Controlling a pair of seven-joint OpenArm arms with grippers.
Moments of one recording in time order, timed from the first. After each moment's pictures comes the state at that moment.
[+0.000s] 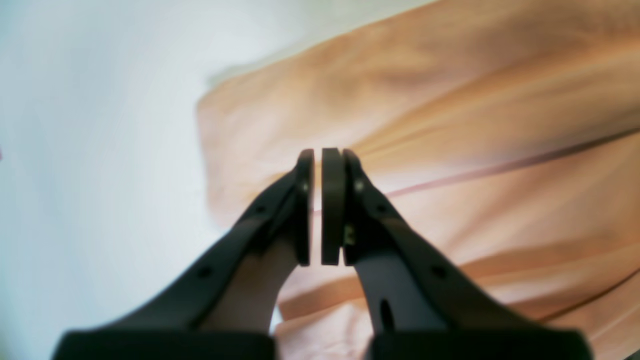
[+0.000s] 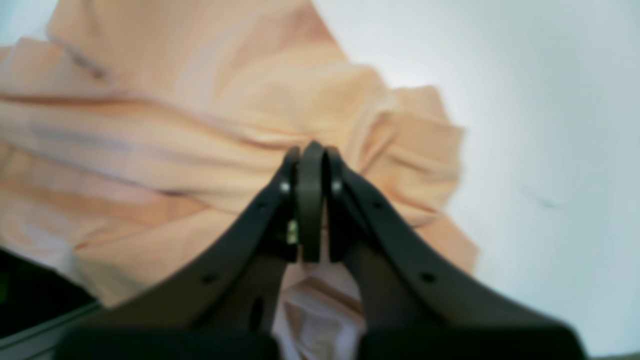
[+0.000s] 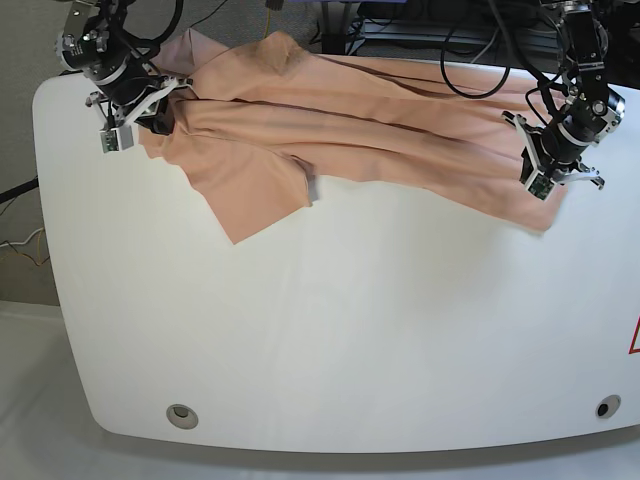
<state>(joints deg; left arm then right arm) 18.1 -17.6 -20.9 103.7 -0.2 -42.4 37.5 -30.6 8.5 28.5 113.1 33.6 27.0 -54.4</state>
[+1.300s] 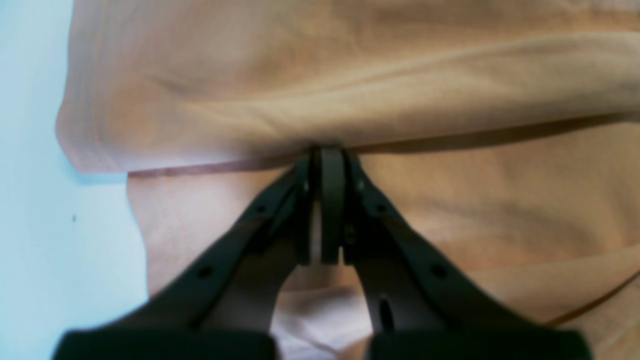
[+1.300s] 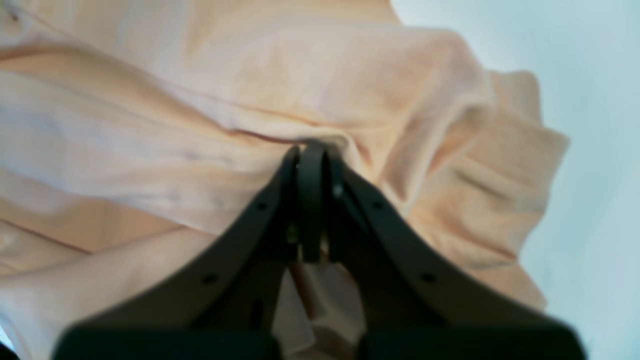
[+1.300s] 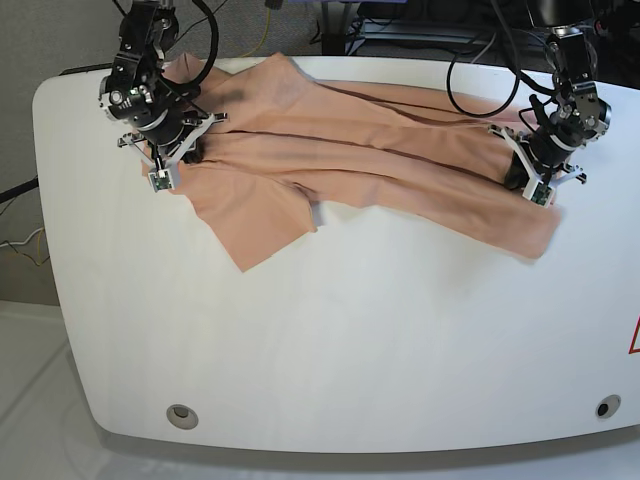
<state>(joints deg) 11.1 -16.2 -21.1 84.6 -2.7 -42.0 28.4 -14.8 3.6 20.4 98.9 10.8 27.7 -52.7</state>
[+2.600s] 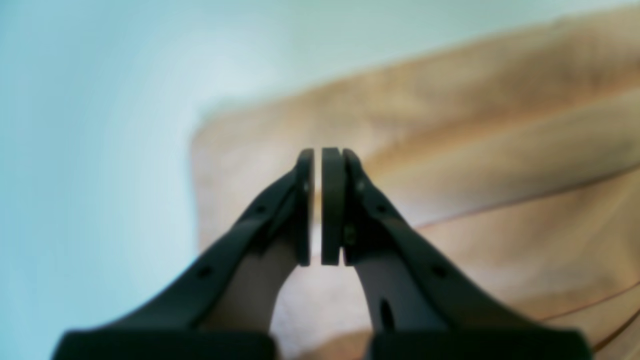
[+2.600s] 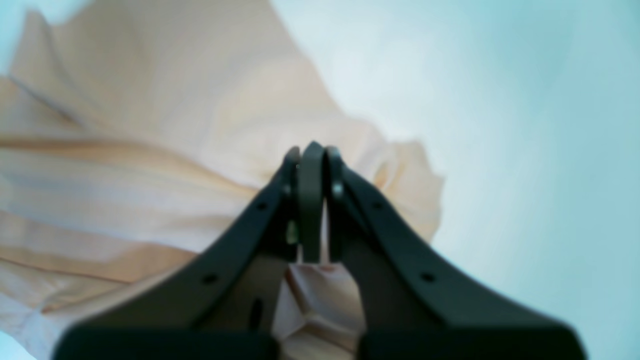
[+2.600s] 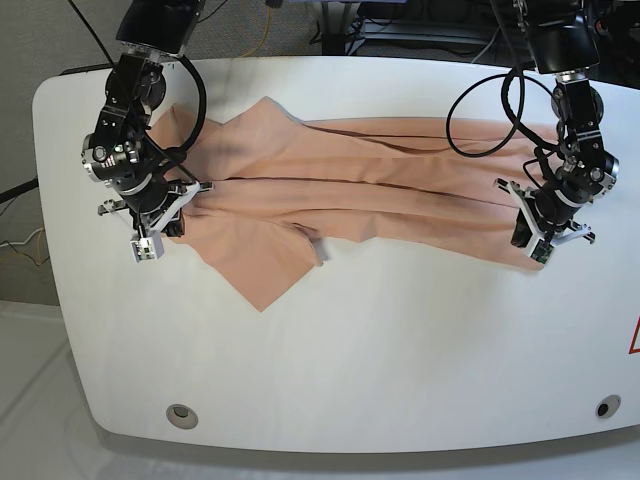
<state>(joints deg) -0.4 -17.4 -18.1 86.7 0.0 -42.1 32.1 -1.8 5.5 20.3 100.4 9.8 27.1 -54.4</state>
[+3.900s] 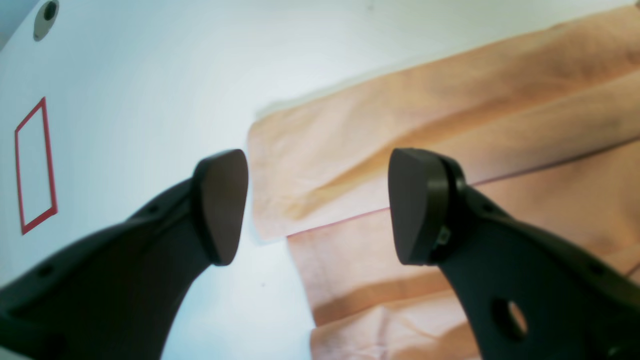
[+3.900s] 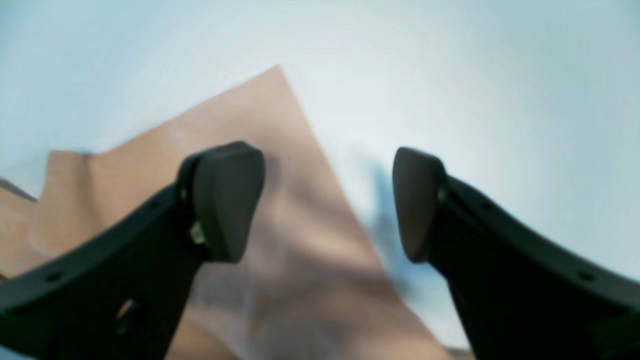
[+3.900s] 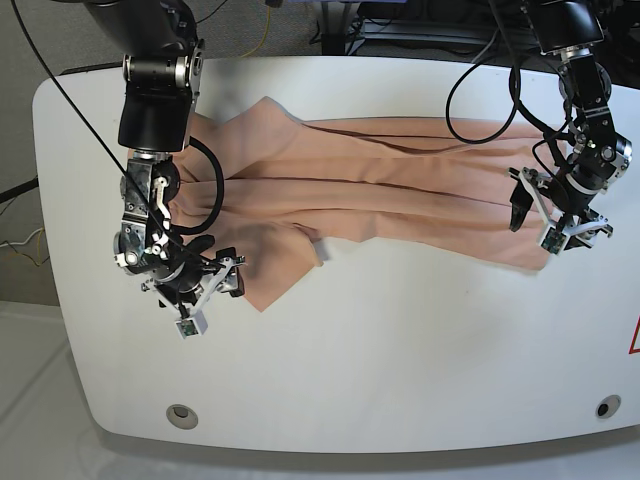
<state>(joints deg) 5.4 -17.4 -21.5 97.9 -0.3 -42.2 35.9 21.8 7.6 7.9 67.2 9.6 27.5 -47.9</state>
